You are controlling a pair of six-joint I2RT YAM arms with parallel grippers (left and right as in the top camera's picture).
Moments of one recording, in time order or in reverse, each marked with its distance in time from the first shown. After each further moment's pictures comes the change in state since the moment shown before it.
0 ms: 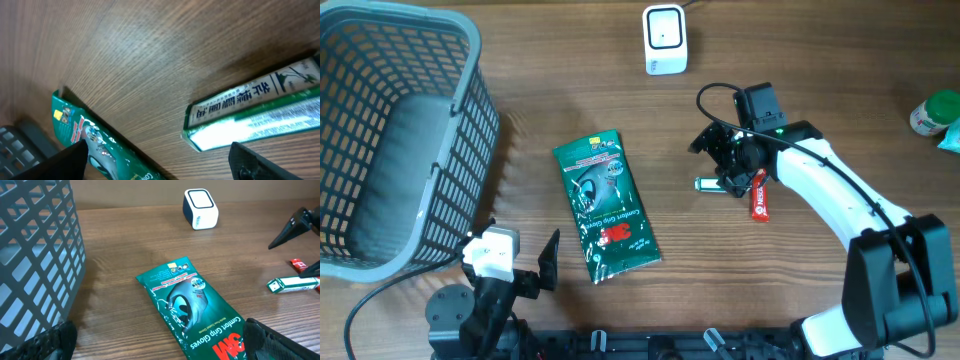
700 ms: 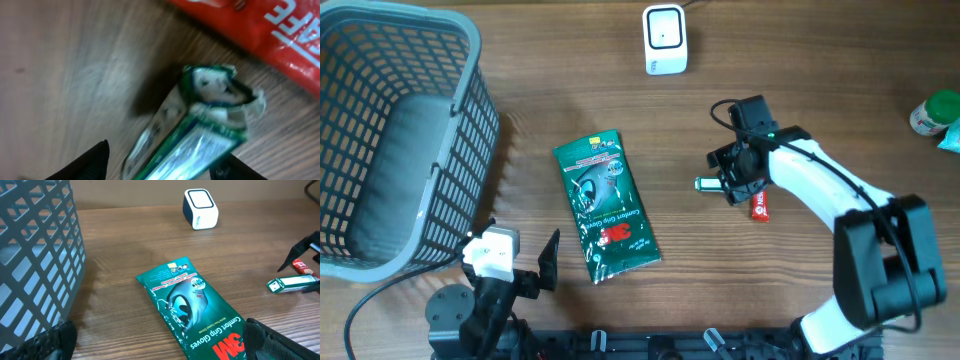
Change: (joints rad) left arm 0.000 0.000 0.000 0.000 0.000 0.000; right arm 0.000 0.097 -0.052 -0.002 0.165 0.346
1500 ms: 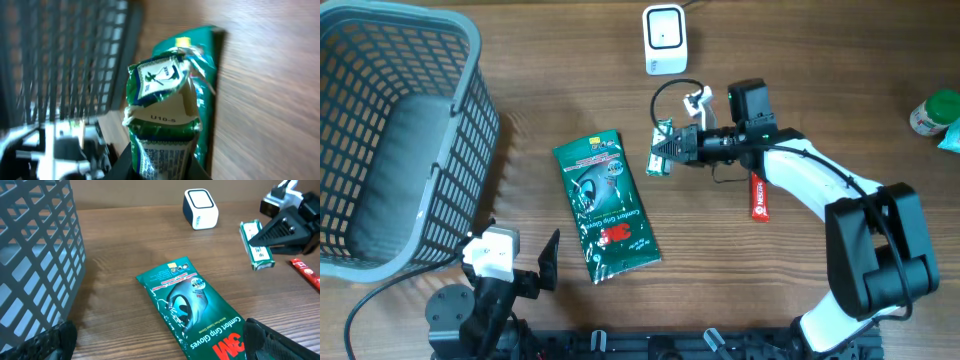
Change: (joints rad) left arm 0.000 0.000 0.000 0.000 0.000 0.000; right arm 0.000 0.032 -0.011 0.535 -0.793 -0.974
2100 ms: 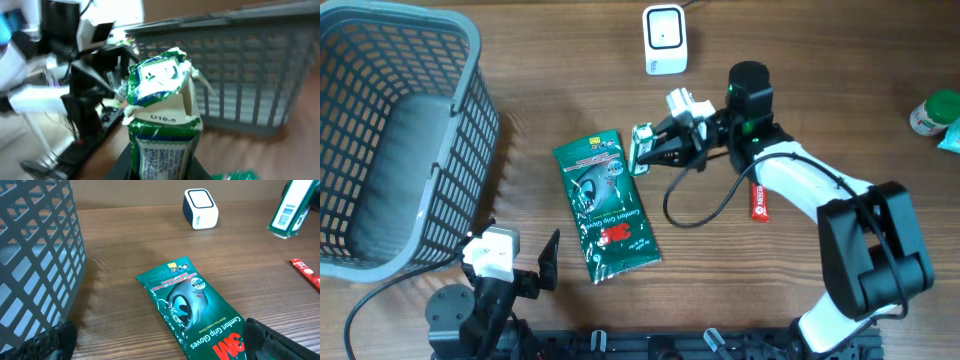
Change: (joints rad) left arm 0.000 0.000 0.000 0.000 0.000 0.000; right arm 0.061 0.008 -0.004 0.689 -0.588 -0.591
